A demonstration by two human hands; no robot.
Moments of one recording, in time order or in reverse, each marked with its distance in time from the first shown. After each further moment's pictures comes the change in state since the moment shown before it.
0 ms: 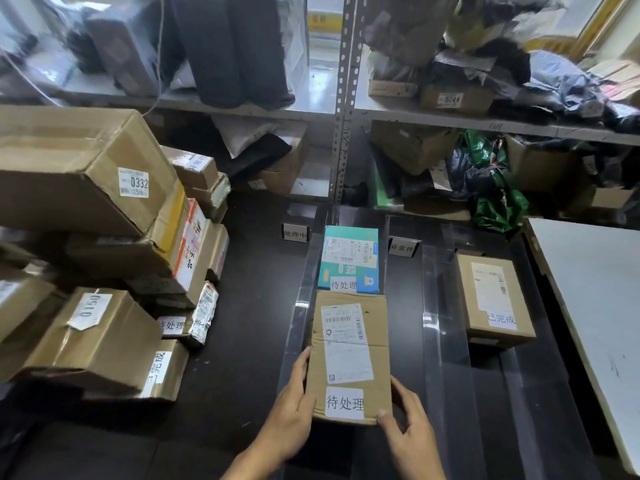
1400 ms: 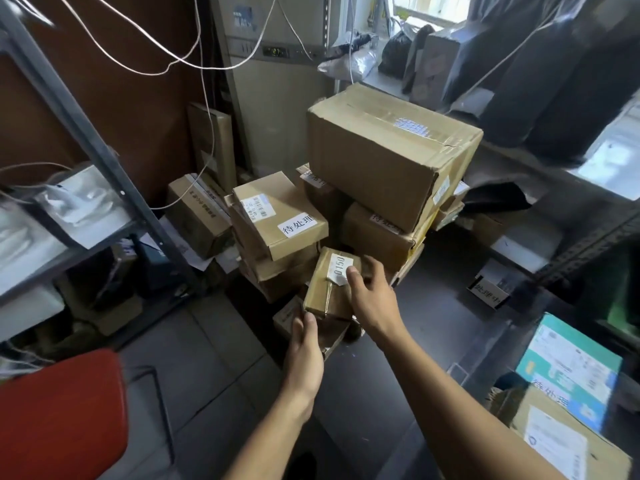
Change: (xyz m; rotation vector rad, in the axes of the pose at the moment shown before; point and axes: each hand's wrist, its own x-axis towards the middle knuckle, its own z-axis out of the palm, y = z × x) left_hand -0.063 -0.045 -0.196 -0.702 0.982 -0.181; right_hand 0.034 -0.251 0.317 -0.230 -0.589 -0.388
